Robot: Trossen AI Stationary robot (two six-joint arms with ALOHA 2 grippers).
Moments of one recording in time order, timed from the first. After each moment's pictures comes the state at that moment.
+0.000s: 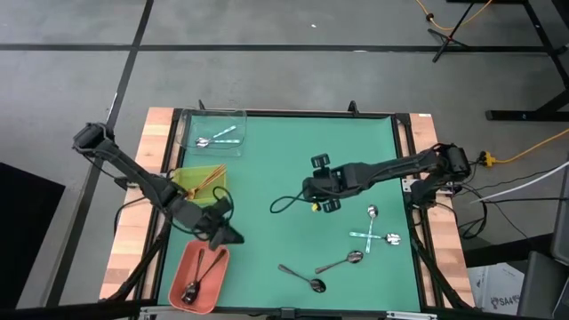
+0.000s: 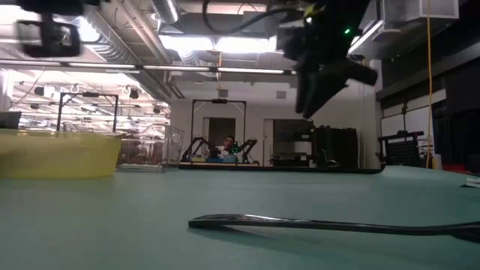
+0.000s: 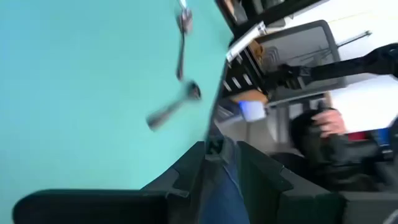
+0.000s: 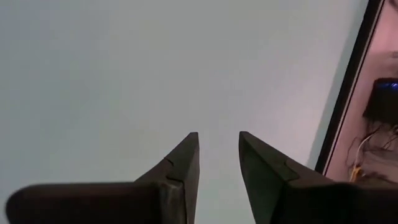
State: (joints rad) left arm -0.57 1.10 0.61 0.07 -0.21 -1.23; right arm 0.13 1.70 1.30 -0.87 0.43 -0.29
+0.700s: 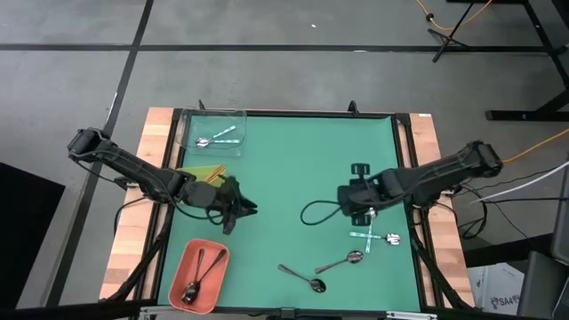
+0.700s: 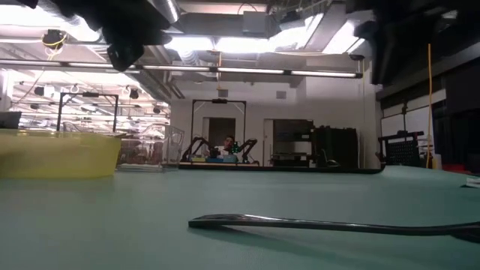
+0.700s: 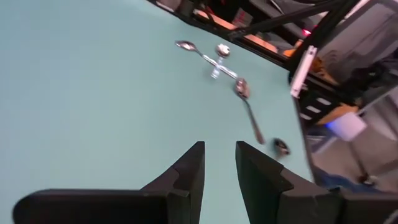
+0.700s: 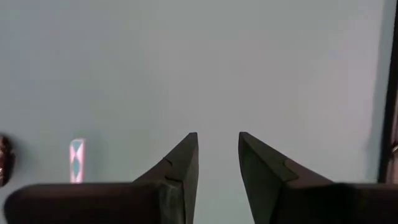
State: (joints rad) left arm -0.34 1.10 0.61 0.07 -0.28 -0.60; right arm 0.32 1.41 1.20 -1.18 0.32 0.24
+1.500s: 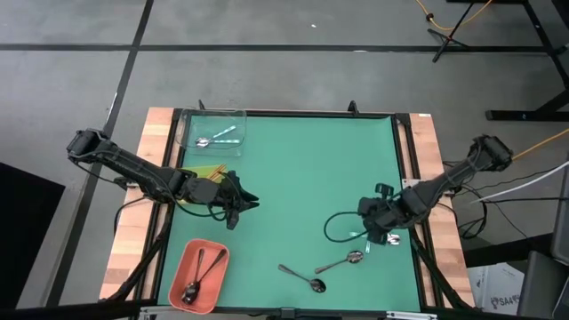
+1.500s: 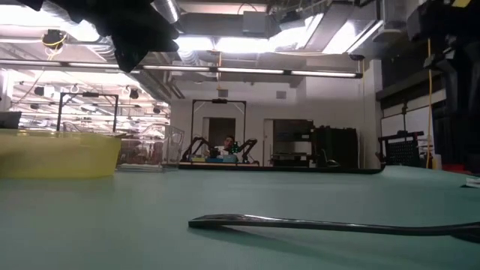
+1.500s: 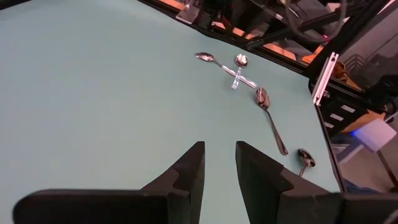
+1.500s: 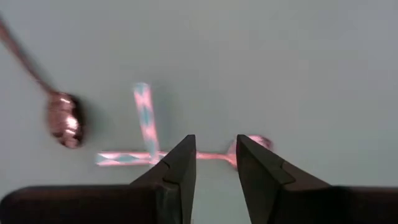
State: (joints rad) left arm -0.30 1.10 0.61 0.07 -0.33 -0.54; right arm 0.56 1.23 0.88 -1.07 0.19 0.77
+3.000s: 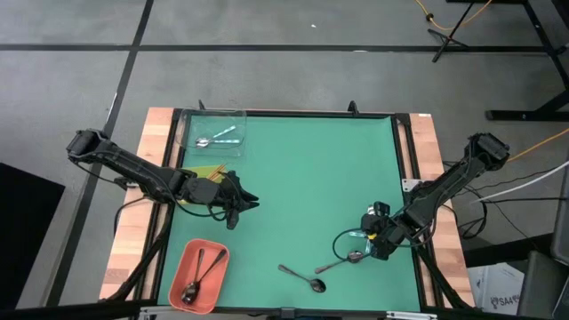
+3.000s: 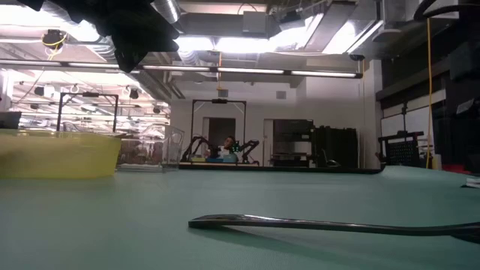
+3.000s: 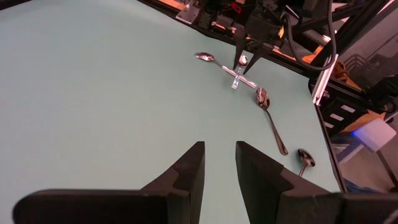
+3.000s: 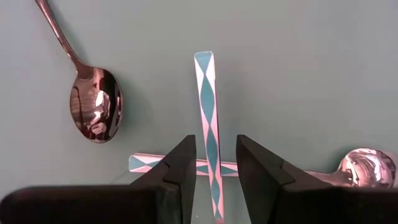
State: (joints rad) left arm -0.30 1.10 0.61 0.07 -0.33 -0.54; right arm 0.75 1.23 0.58 -0.61 0.19 0.91
